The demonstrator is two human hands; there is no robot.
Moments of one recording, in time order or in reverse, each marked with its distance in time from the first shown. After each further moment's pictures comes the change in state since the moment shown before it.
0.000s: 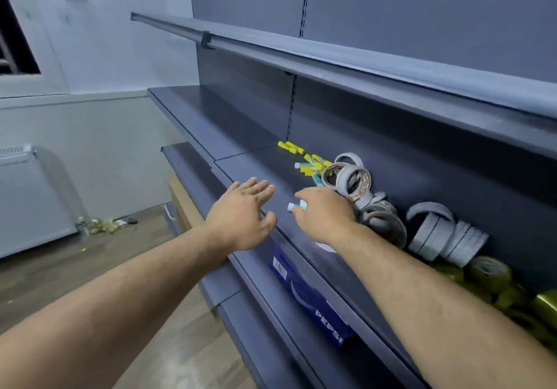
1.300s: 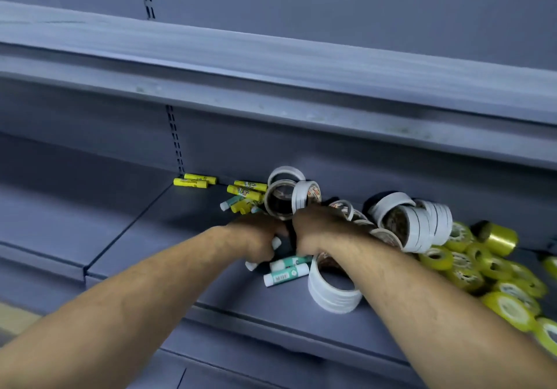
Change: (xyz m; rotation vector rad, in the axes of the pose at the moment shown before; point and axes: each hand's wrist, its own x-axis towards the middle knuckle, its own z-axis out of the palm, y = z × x) left_hand 0.253 -0.002 0.076 0.050 -0.666 0.718; right_hand 0.127 0.032 0.005 -0.275 -0.391 0.627
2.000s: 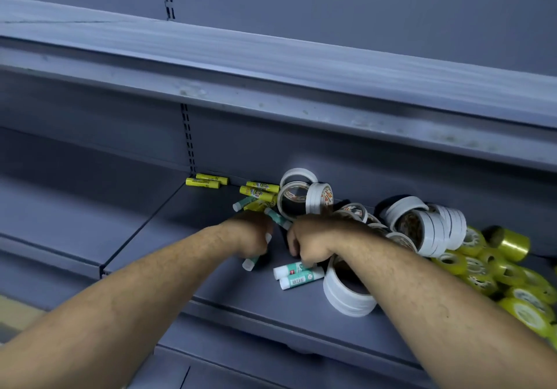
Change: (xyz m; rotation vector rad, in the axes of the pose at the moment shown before) left_hand -0.018 -0.028 -0.011 -0.037 -0.018 -0.146; right_hand 0.016 -0.017 0.002 0.091 -0.215 -0.212
